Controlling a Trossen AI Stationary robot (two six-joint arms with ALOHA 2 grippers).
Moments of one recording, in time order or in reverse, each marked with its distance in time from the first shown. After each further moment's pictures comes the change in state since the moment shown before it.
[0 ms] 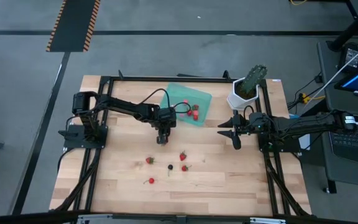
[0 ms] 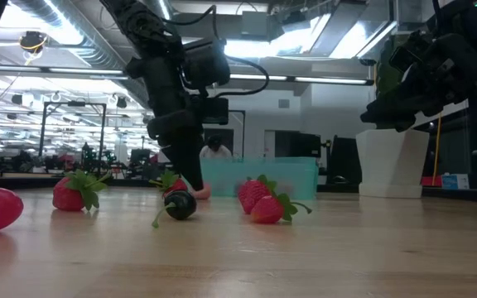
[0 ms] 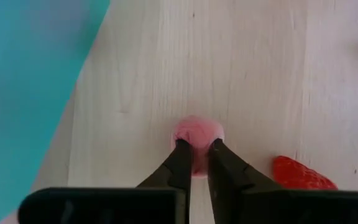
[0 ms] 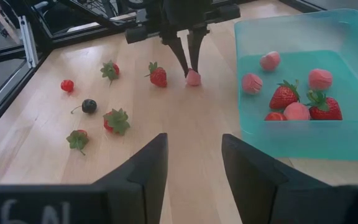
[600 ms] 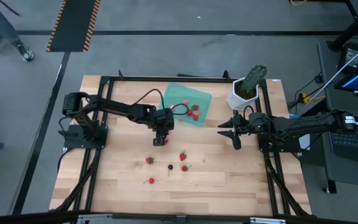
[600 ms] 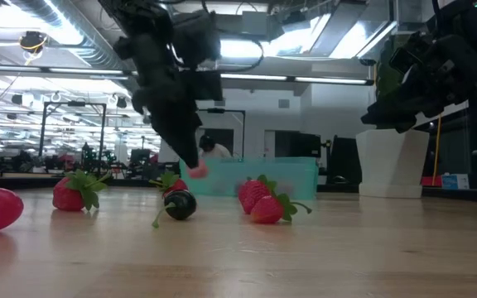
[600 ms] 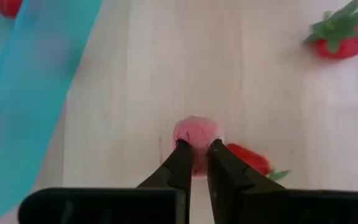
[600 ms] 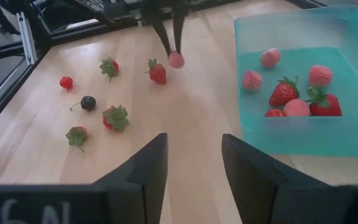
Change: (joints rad) left arm -0.048 -0.145 -0.007 -0.024 0.009 0.028; right arm 0.000 0.000 0.000 -0.013 0.000 -0.001
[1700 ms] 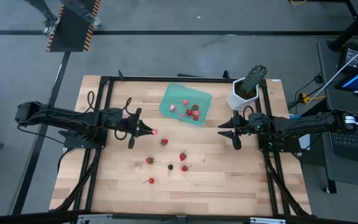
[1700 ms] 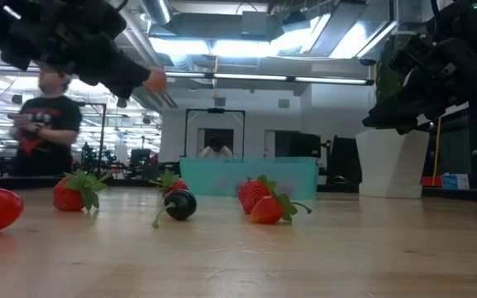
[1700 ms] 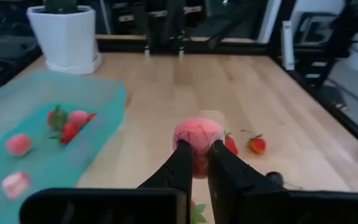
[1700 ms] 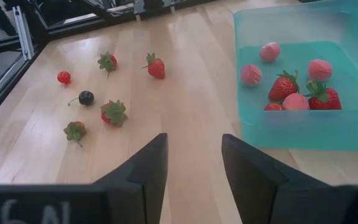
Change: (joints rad) left arm -0.048 -0.820 -0.729 0.735 0.075 -0.101; right arm 0.000 0.000 0.000 -0.018 0.000 -0.001
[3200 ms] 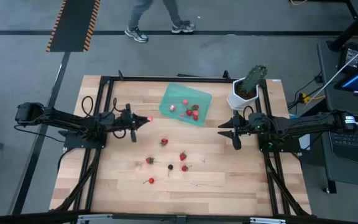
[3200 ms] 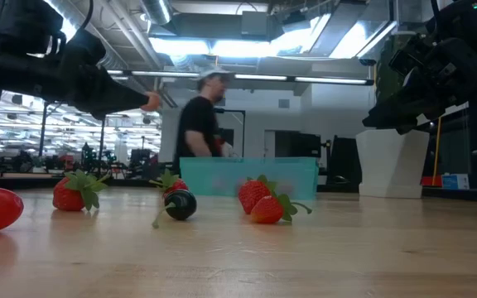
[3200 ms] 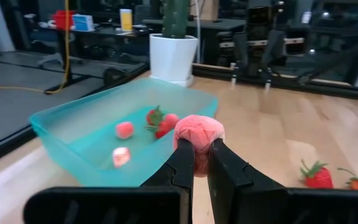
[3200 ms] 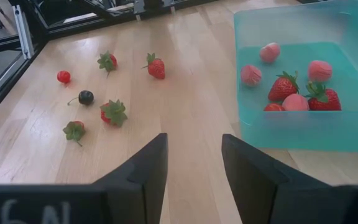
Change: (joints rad) left arm 0.002 -0.006 -0.252 0.413 -0.381 -0.077; right arm 0.000 0.000 0.000 0.000 0.000 -0.006
